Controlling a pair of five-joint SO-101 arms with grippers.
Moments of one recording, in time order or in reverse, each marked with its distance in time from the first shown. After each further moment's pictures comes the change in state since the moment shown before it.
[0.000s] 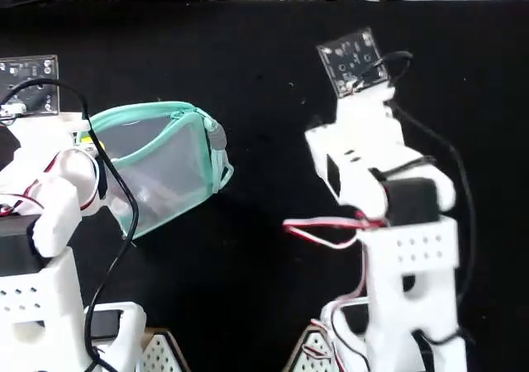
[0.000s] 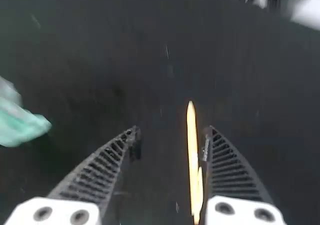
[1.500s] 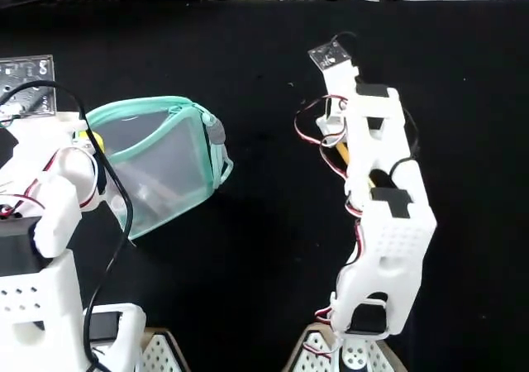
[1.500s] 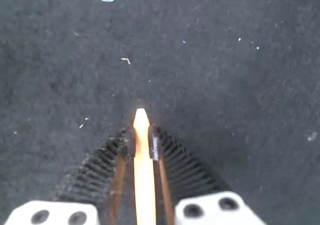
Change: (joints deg) left arm -0.1 0.0 3.8 -6.3 0.1; right arm 8.8 74.5 -36.7 -11.7 15.5
